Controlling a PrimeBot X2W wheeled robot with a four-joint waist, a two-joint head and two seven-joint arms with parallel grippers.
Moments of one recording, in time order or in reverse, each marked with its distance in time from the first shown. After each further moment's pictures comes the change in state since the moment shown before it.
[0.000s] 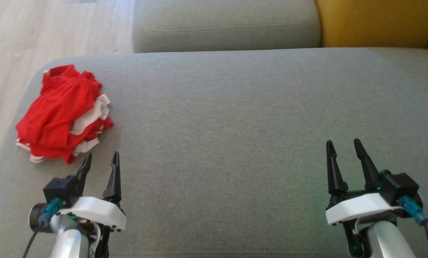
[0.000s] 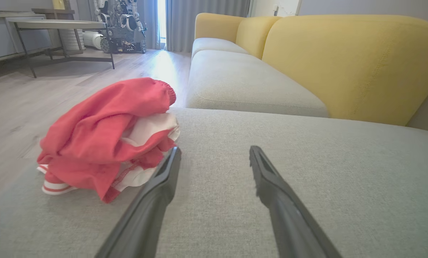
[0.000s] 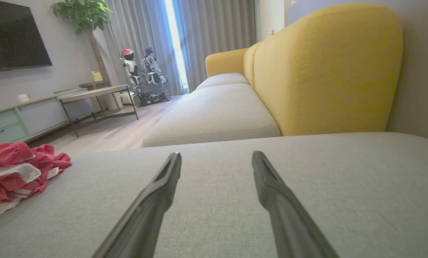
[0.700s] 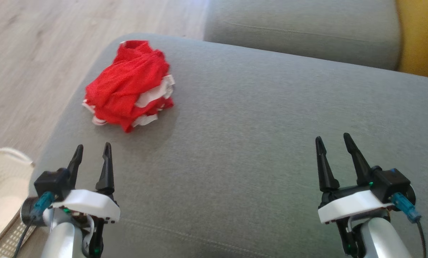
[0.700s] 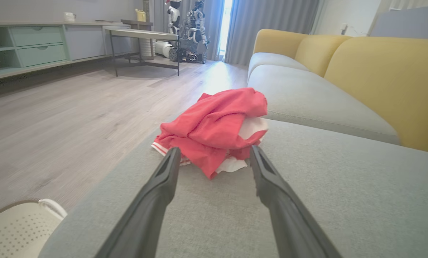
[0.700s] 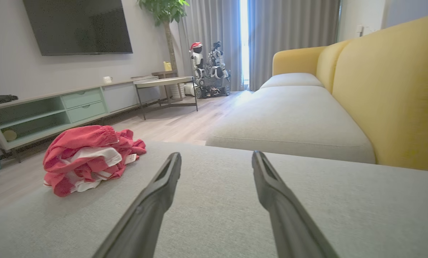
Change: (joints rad) left arm -0.030 0.005 0.025 -0.005 0.003 0.001 0.000; right arm 0.000 0.001 0.042 -0.054 -0.025 0.000 0.015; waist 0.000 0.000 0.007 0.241
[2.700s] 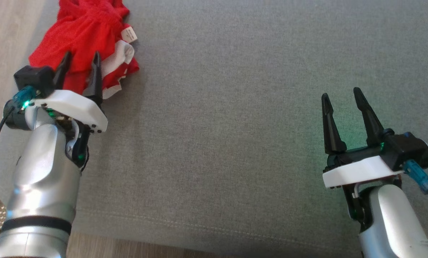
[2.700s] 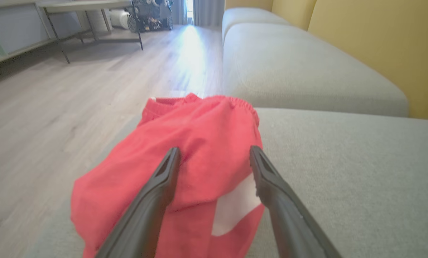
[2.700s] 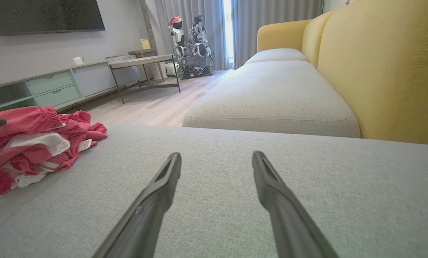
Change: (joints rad) left arm -0.541 0.104 -0.138 0.382 -0.101 -0.019 -0.004; right arm -0.112 -0.001 -0.016 -0.140 -0.067 0.000 0.079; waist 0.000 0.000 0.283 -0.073
